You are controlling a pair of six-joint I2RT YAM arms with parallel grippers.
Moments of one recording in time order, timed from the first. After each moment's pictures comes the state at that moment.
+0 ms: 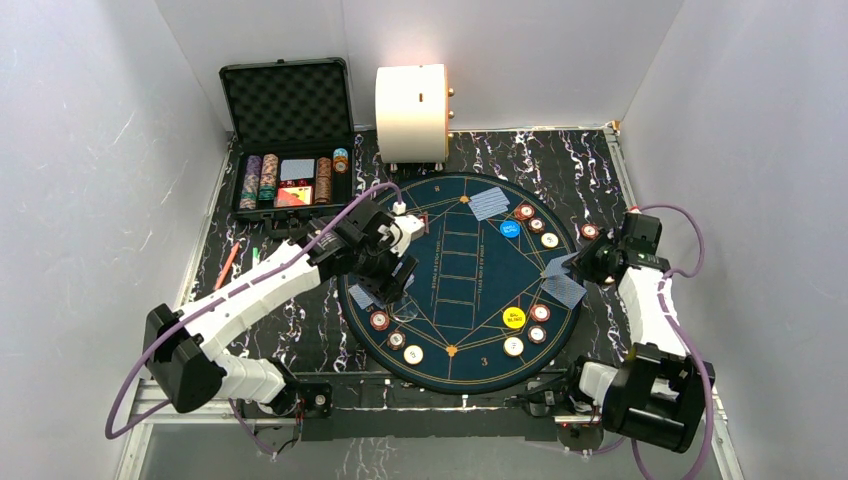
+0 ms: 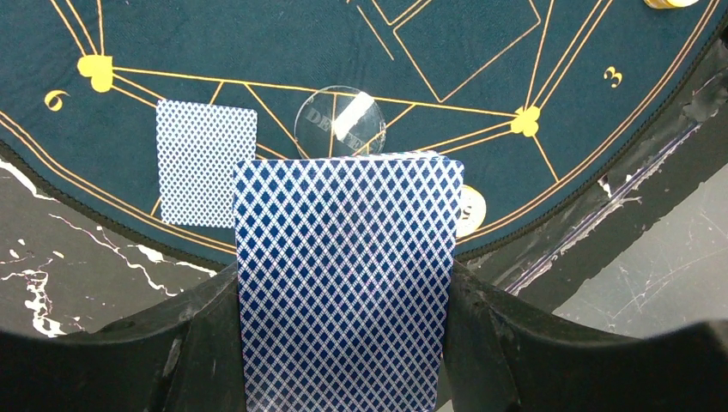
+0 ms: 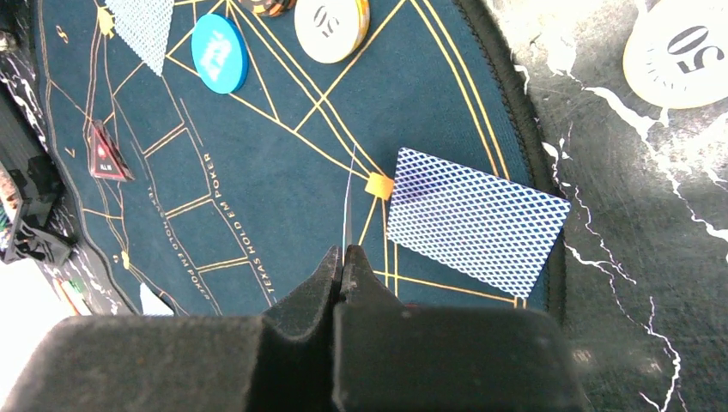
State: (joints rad) left arm -0.79 1.33 1.18 -0.91 0.13 -0.06; right arm -0.25 1.11 0.72 -0.55 -0.33 0.52
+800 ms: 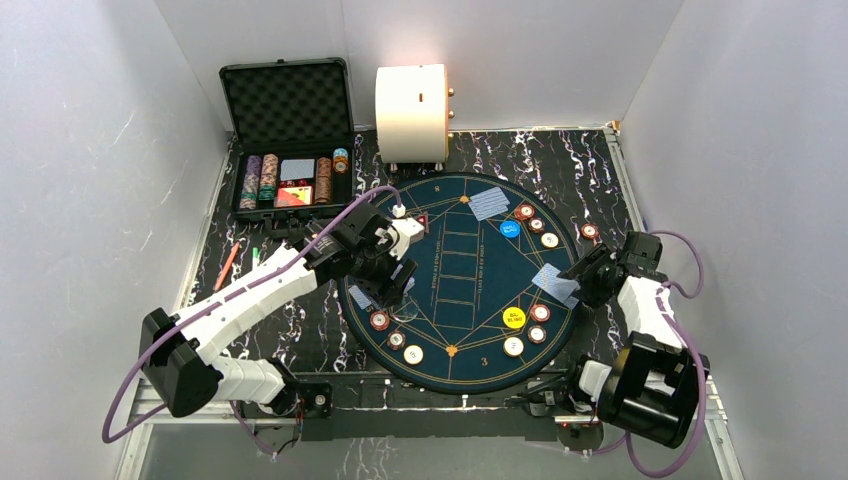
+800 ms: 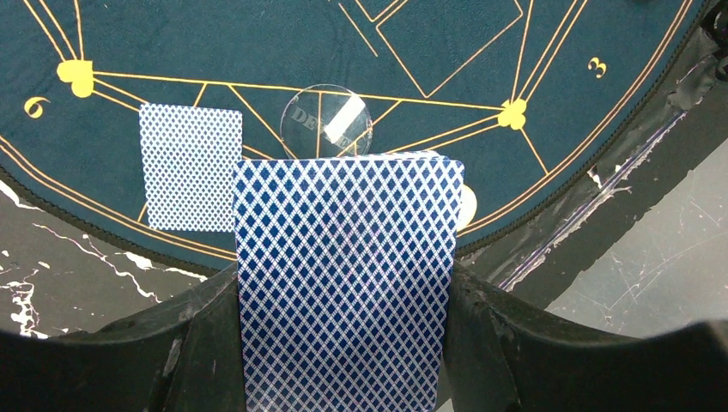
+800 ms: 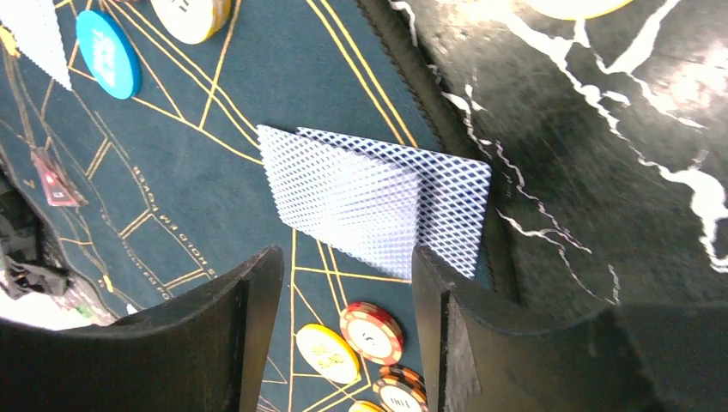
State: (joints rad) left arm -0.79 1.29 1.14 -0.89 0.17 -0.04; right arm -0.34 1.14 0.56 -0.47 -0.37 0.55
